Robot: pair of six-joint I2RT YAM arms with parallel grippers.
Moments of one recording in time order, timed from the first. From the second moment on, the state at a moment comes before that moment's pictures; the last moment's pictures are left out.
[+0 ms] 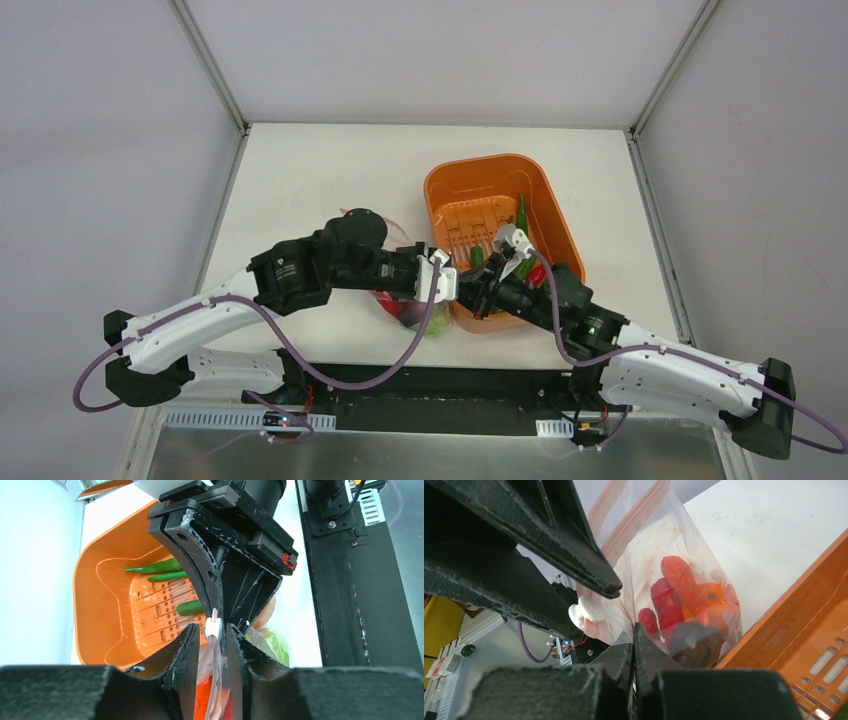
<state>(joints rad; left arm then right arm) -1.17 1.09 1.29 -0.60 0.21 0.57 1.12 0.74 0.54 0.22 -0.03 0.40</state>
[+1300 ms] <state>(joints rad) -1.17 1.13 1.30 -0.61 0.20 0.56 1.12 0.68 0.48 0.27 -0.06 0.19</state>
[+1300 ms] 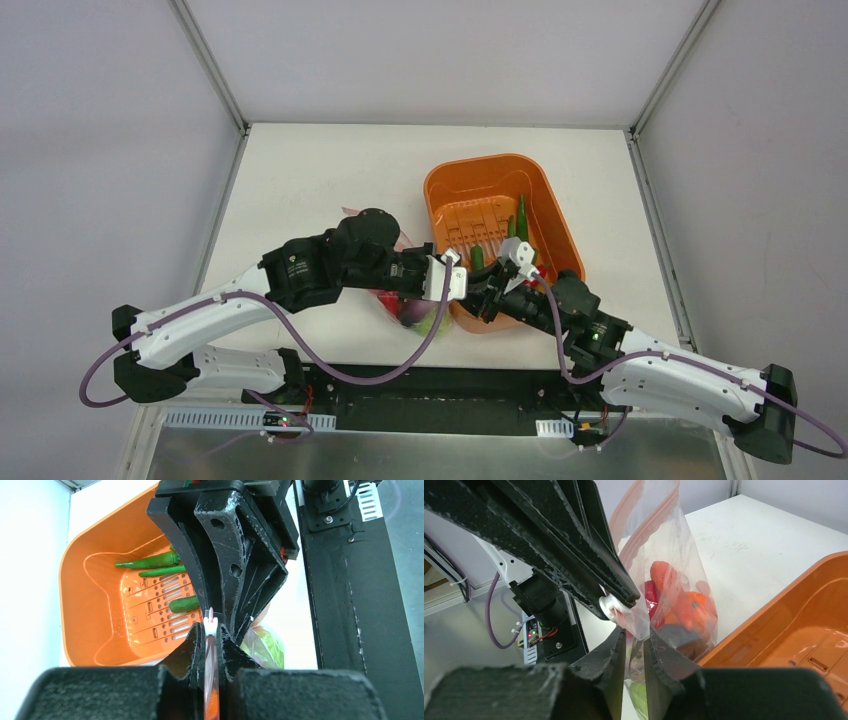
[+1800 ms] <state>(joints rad) -1.17 1.13 1.30 -0.62 0.20 0.56 1.12 0.70 0.48 0.32 -0.06 0.14</state>
